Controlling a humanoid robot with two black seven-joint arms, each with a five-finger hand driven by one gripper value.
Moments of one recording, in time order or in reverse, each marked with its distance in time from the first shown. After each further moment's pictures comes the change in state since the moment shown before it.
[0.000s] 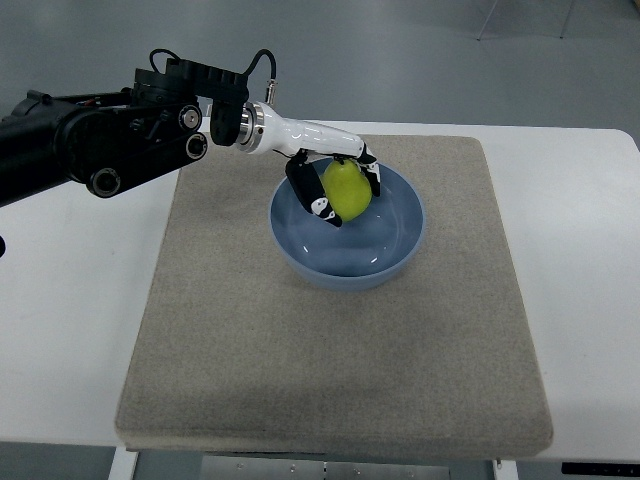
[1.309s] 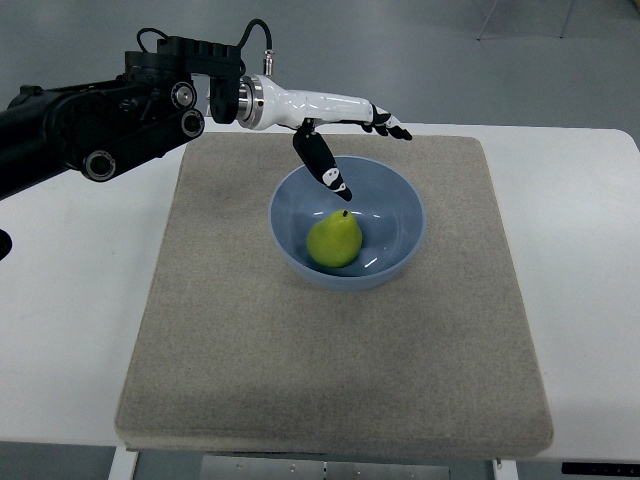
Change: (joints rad) left arm 0.012 0.009 -0.158 0.025 -0.027 0.013 0.005; right arm 0.000 0.000 0.000 0.000 0.000 0.000 0.000
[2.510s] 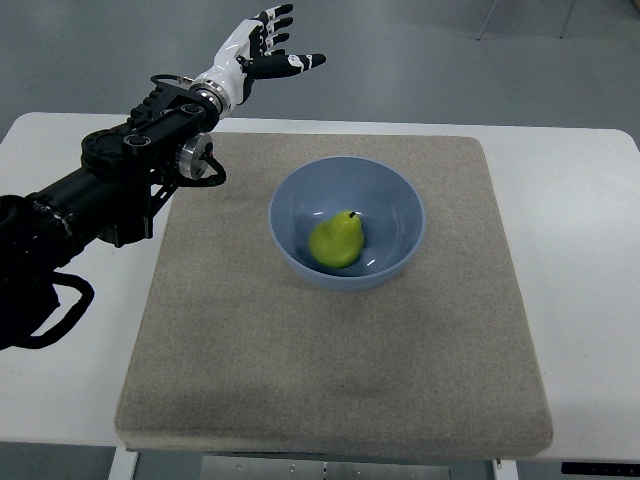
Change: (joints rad) left arm 0.178 -0.267 -0.077 0.524 -1.040 0.454 0.011; right arm 0.000 0.000 0.000 0.000 0.000 0.000 0.000
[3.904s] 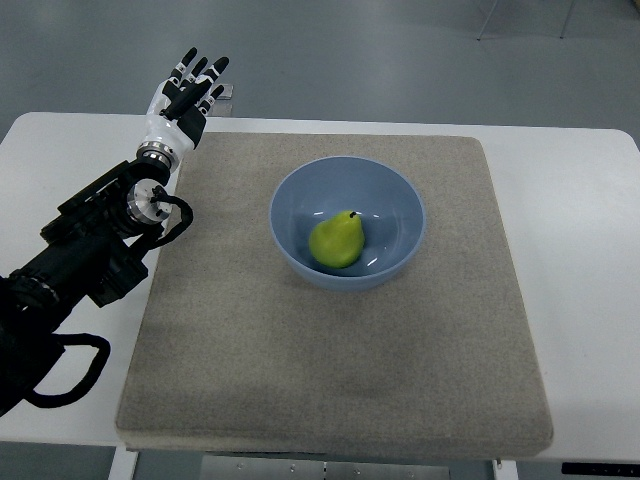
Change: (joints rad) left arm 0.253 0.010 -0.576 0.020 -0.077 -0.193 -0.066; right arm 0.000 0.000 0.000 0.000 0.000 0.000 0.000
